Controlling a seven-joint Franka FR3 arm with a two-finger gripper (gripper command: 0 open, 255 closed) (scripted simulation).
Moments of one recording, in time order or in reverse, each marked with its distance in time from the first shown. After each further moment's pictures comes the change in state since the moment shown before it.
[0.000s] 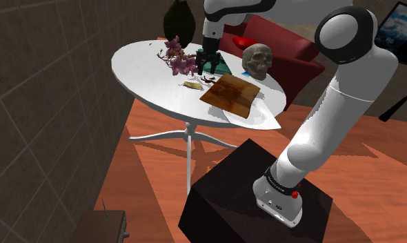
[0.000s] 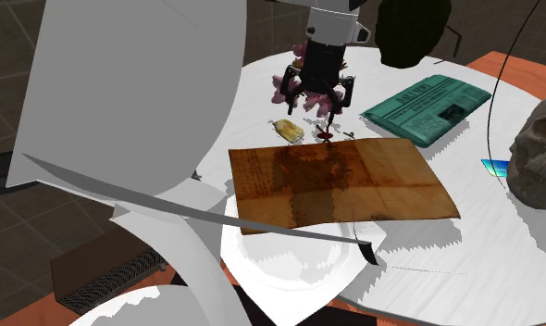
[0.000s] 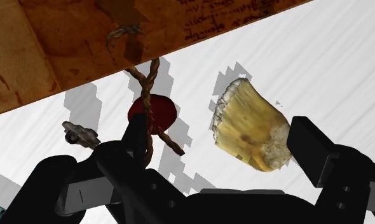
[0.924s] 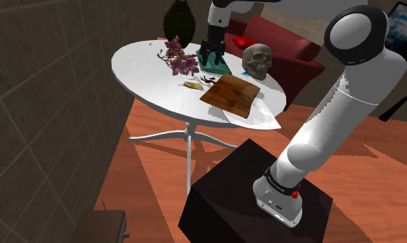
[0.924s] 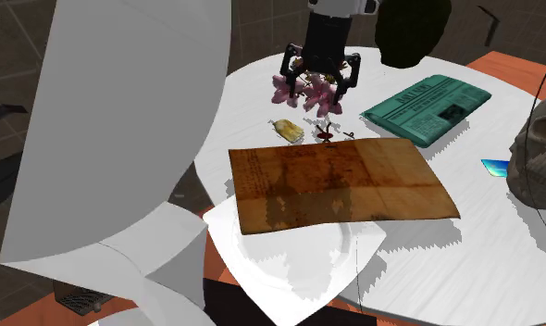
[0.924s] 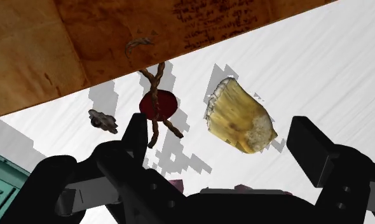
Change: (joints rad) arm 0.000 -0.061 0.000 0.049 -0.017 -0.076 -0.001
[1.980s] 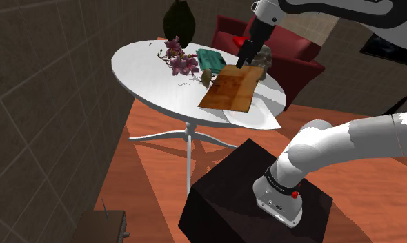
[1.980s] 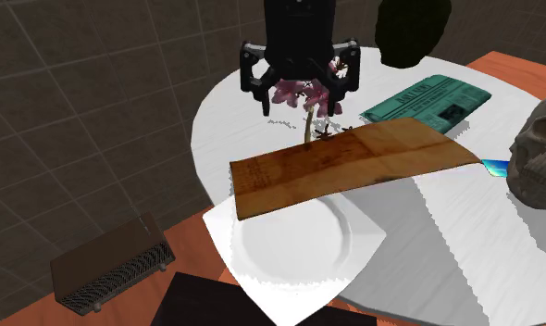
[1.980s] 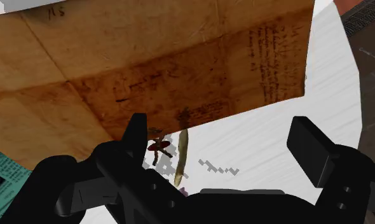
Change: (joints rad) arm 0.013 -0.747 0.063 -0.554 -0.120 0.102 -0.015
